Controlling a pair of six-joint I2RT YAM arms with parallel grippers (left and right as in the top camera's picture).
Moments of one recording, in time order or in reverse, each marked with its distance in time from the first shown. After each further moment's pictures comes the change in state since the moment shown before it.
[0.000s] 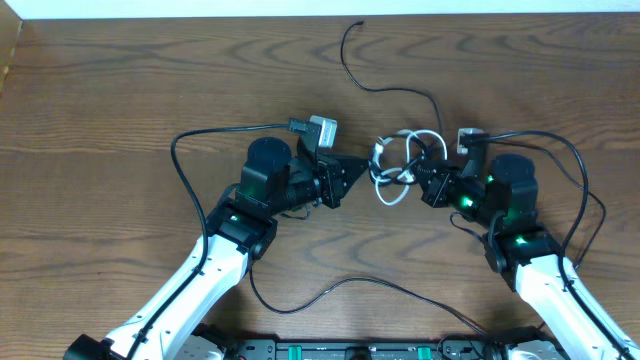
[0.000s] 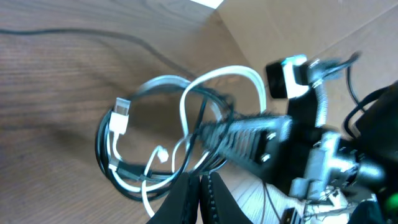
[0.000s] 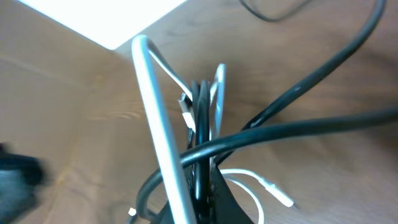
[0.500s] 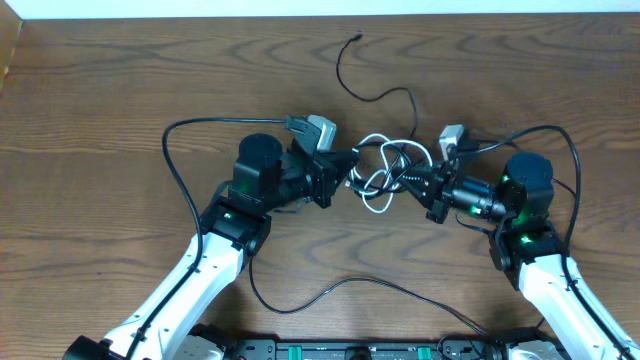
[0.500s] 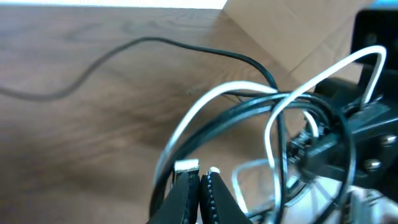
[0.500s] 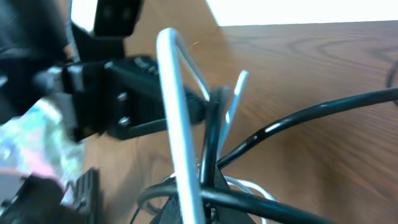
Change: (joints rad) left arm 0.048 0.000 0.000 -0.014 0.001 0.299; right arm -0.040 0.001 0.000 0.172 -0.455 -0.327
